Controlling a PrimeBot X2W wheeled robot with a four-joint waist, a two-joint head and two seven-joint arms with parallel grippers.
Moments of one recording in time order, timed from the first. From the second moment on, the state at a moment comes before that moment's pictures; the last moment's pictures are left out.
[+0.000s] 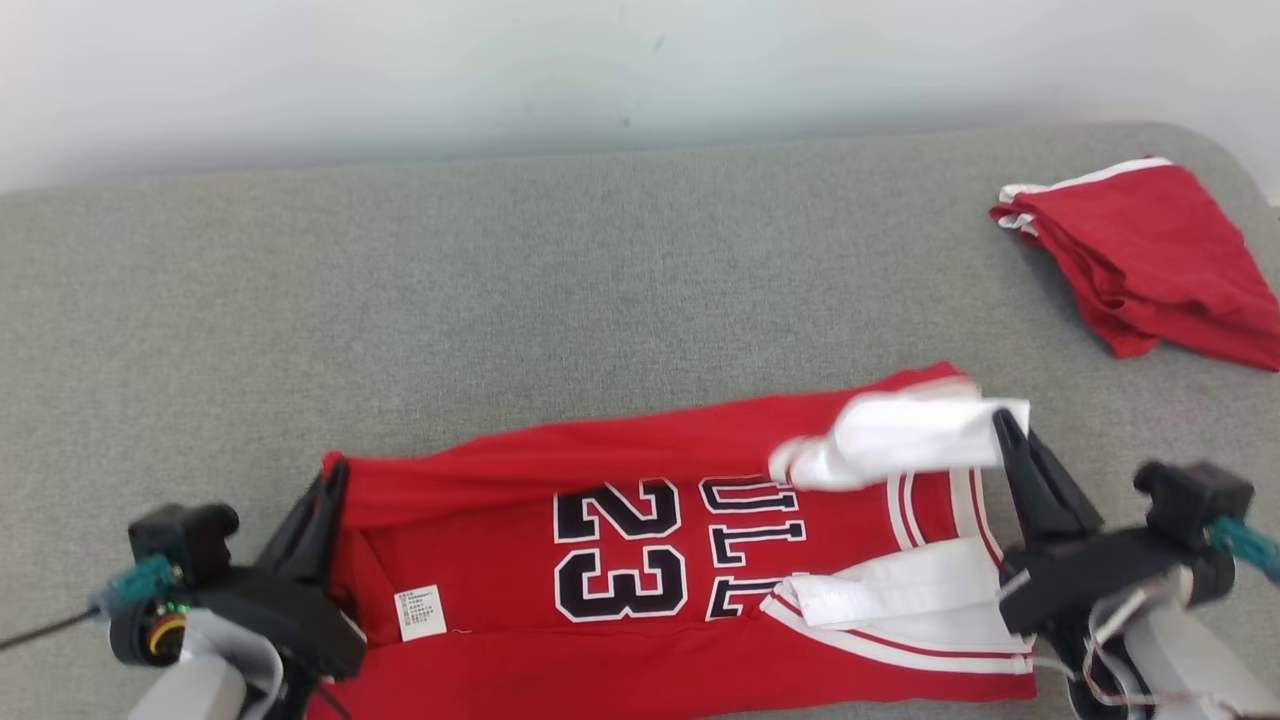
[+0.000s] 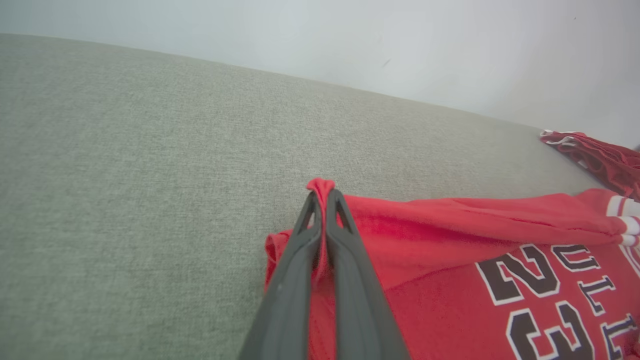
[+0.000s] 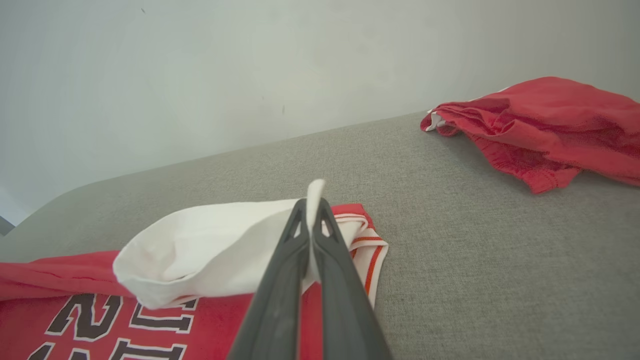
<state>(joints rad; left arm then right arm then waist) -0.46 0.41 -0.53 0.59 -0.87 -0.13 -0.26 -0.34 -0.42 0.35 0.44 0.71 0.13 -0.26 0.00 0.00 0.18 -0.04</state>
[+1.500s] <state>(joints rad) -0.03 0.14 -0.02 0.23 -0.27 -0.12 -0.26 -0.11 -0.33 0.13 0.40 0.56 0.13 -0.12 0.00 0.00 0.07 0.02</state>
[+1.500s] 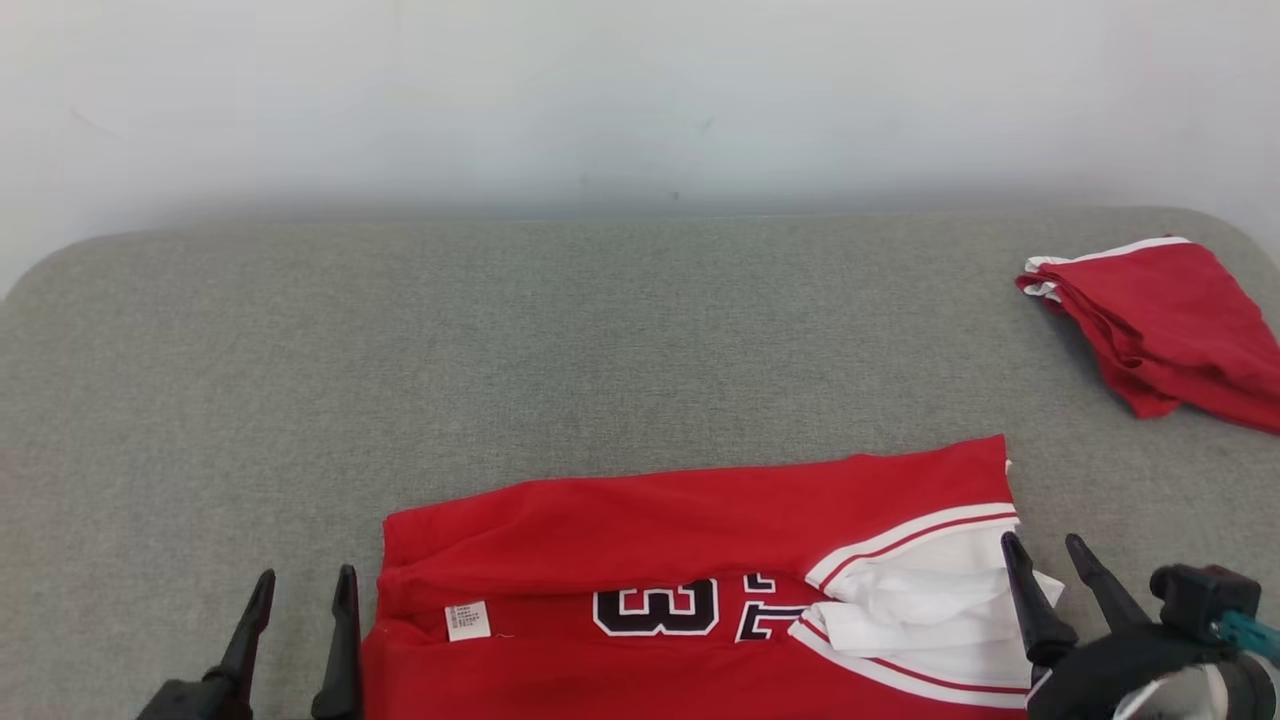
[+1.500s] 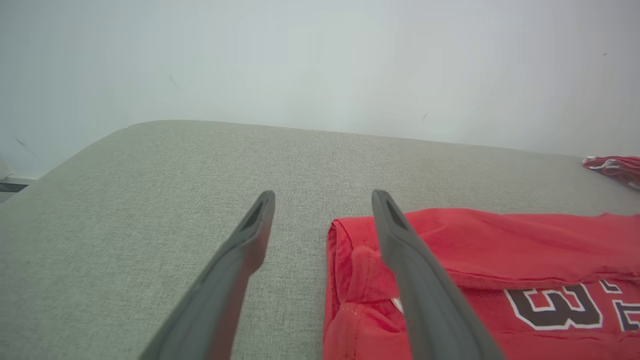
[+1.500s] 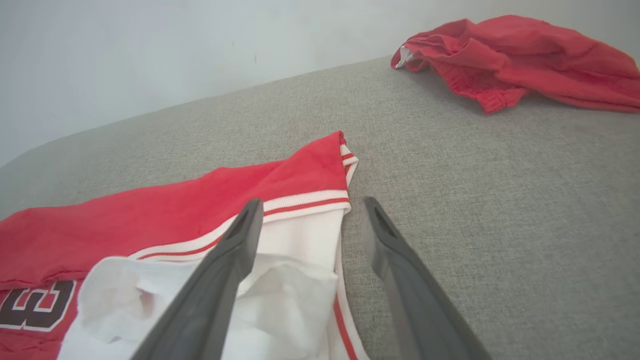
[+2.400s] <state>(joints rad) 0.06 0.05 0.04 0.18 -0.22 -0.13 -0.26 -0.25 -0.28 0.18 0.74 0.51 0.13 0.05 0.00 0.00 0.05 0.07</state>
